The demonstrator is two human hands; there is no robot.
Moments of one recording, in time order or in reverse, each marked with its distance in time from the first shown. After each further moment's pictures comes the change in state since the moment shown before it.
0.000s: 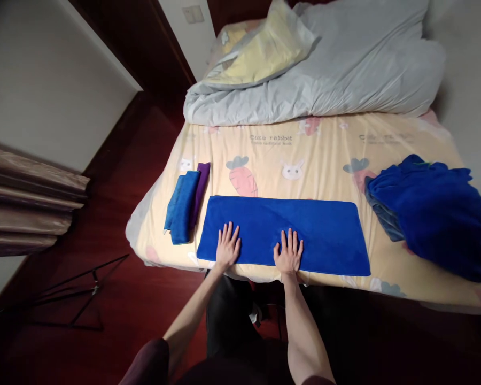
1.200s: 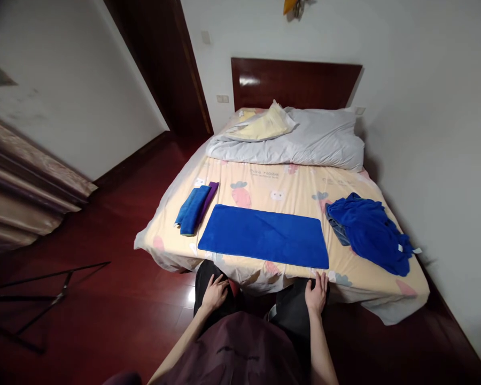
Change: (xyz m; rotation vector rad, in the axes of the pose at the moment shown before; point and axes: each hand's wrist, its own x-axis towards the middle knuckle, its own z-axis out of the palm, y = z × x) left_hand -0.216 0.043 0.014 -0.079 -0.322 -0.015; right_hand -0.144 0.206 -0.079 0.189 0.217 0.315
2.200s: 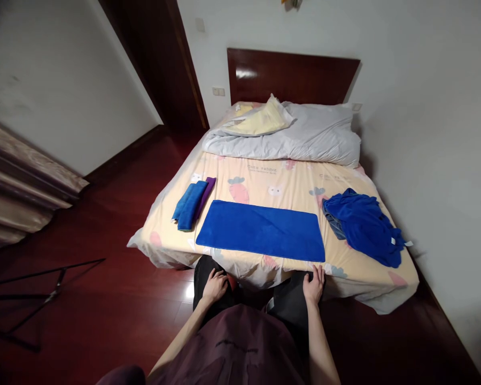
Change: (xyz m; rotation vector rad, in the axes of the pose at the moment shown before) left_hand 0.006 0.005 -0.003 0.006 0.001 0.006; right_hand 0.007 0.005 -0.002 0.028 0.009 -0.007
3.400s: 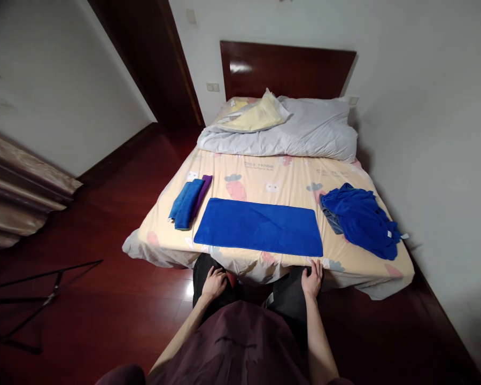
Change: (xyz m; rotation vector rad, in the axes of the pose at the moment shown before) left_hand 0.001 -0.005 0.008 0.011 0.019 0.026; right_hand -0.001 0.003 0.002 0.064 0.035 -0.002
